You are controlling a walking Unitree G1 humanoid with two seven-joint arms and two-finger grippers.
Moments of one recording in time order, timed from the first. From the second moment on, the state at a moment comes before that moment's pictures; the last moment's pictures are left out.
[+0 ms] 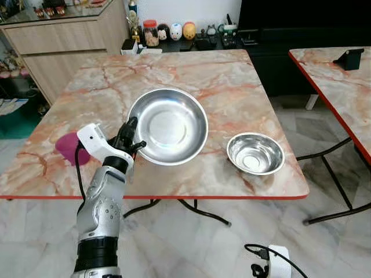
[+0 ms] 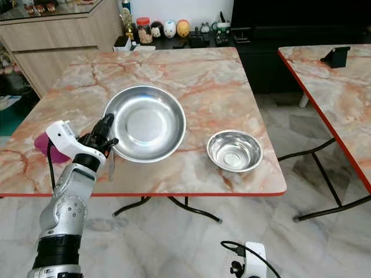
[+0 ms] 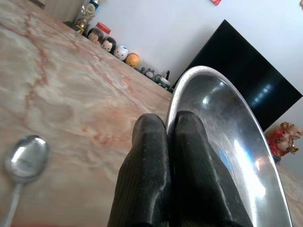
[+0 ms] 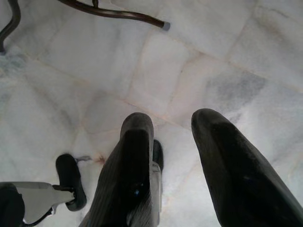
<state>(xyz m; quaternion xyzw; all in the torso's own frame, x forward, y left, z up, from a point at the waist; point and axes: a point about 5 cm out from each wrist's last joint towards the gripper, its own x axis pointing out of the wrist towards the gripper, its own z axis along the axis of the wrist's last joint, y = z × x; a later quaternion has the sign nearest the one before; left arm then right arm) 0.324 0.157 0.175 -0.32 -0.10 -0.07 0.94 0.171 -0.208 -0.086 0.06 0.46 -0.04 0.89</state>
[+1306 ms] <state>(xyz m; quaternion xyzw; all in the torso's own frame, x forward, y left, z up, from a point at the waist) 0.327 0.145 0.187 -0.31 -0.12 -0.10 0.94 0.171 -0.212 -0.085 0.06 0.46 -0.04 0.89</state>
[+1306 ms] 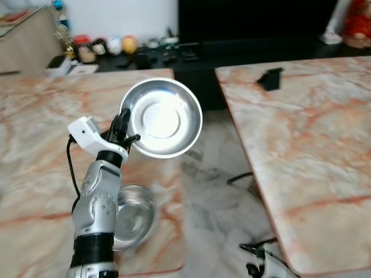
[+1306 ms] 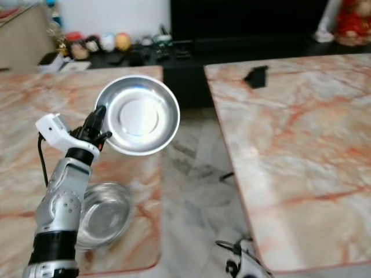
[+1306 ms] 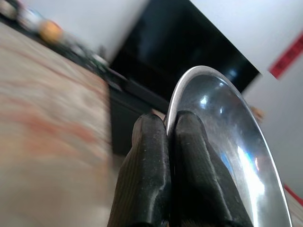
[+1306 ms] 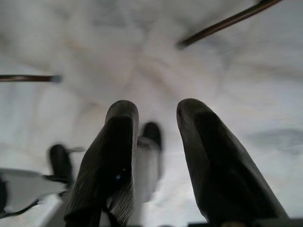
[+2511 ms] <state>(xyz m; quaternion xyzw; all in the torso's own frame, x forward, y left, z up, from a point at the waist) 0.325 0.159 0.182 -0.29 -0.12 -0.06 0.95 0.172 -0.205 -0.086 0.06 0.46 -0.04 0.89</state>
